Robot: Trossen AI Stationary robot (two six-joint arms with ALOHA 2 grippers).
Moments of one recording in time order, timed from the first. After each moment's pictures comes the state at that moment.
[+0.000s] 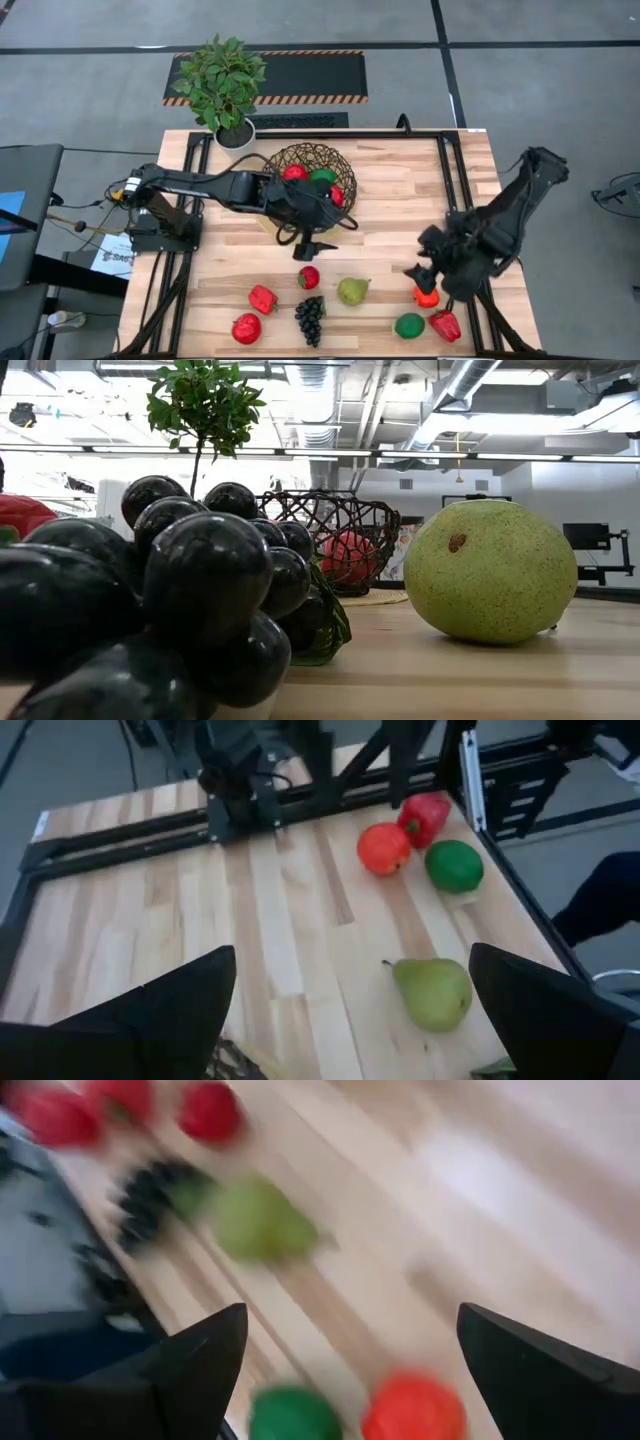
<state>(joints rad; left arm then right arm) -0.15 1.68 1.73 -0.68 0.00 0.10 0.85 1.24 1.13 -1.10 0.43 1.62</state>
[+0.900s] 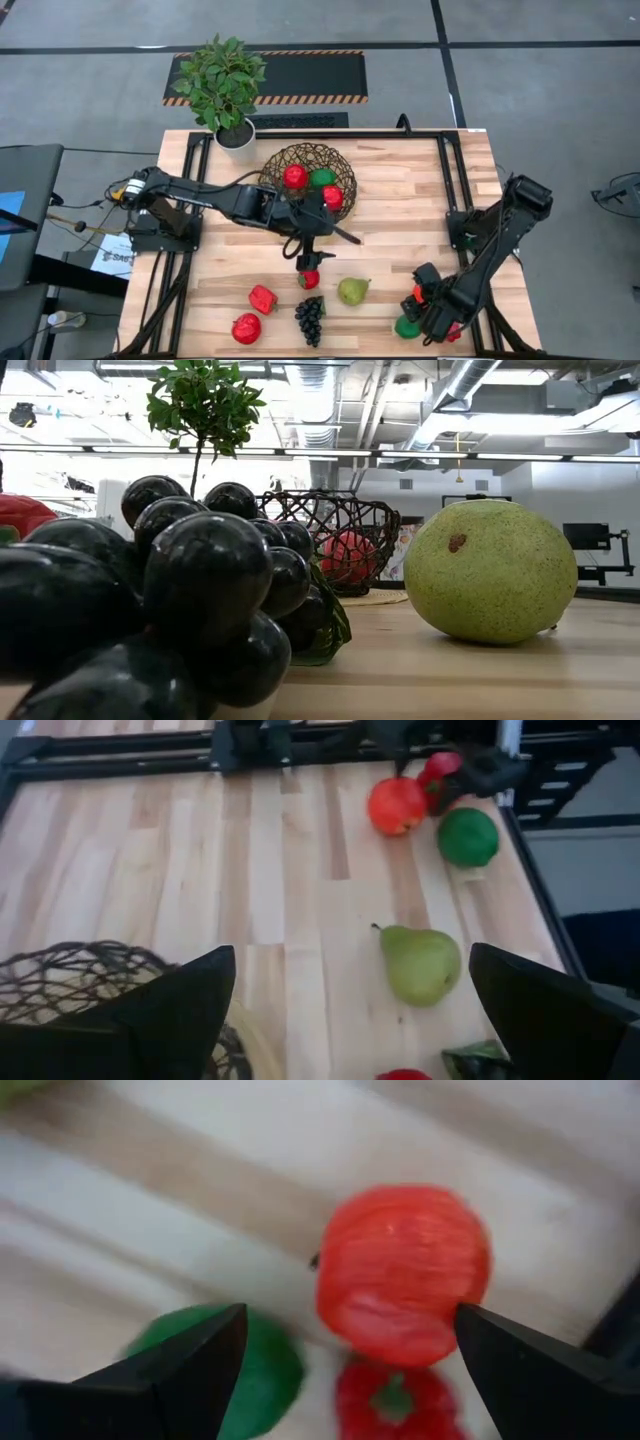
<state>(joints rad) -0.22 1.69 1.67 -0.69 -0.09 -0.10 0.92 1.63 1.14 -1.07 0.09 2.07</state>
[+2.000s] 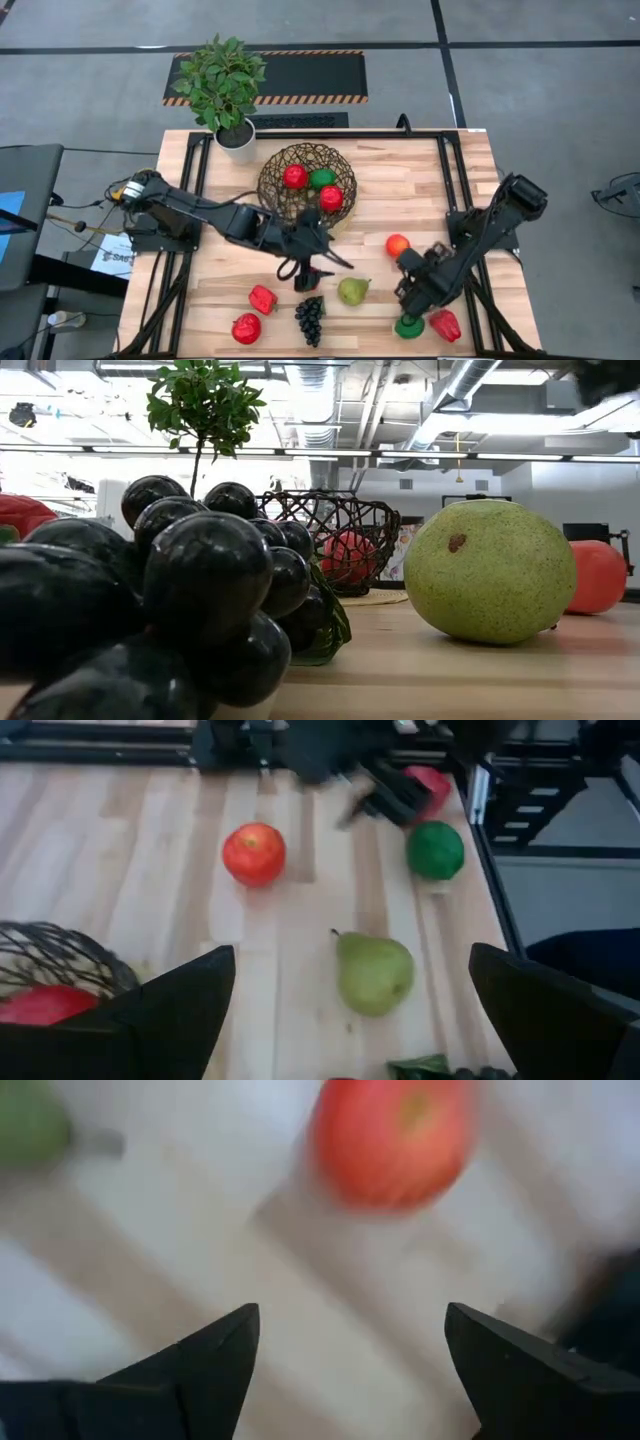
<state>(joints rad) -0.35 1.69 1.61 -0.61 -0.20 -0.26 0.73 1.62 1.16 -1.28 0.26 1.49</state>
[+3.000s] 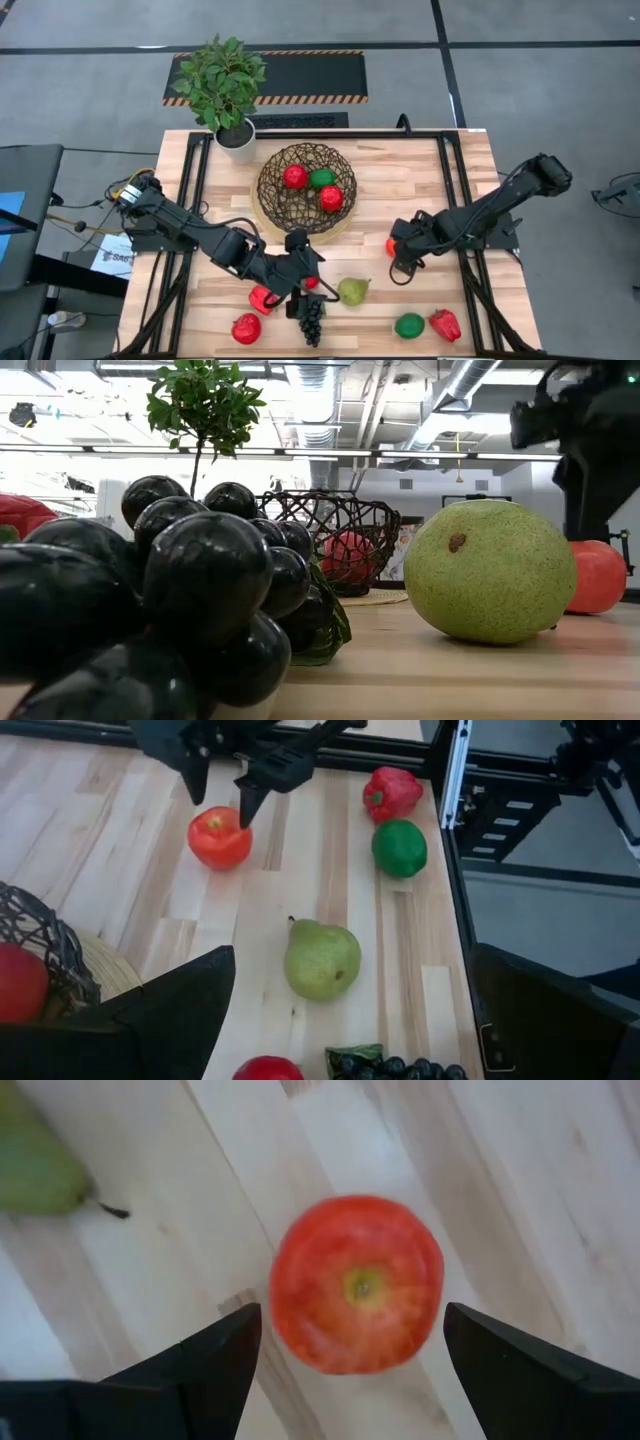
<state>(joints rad) -0.49 1.69 1.60 -0.61 -0.34 -0.44 0.42 1.28 0.79 -0.84 0.21 0.89</state>
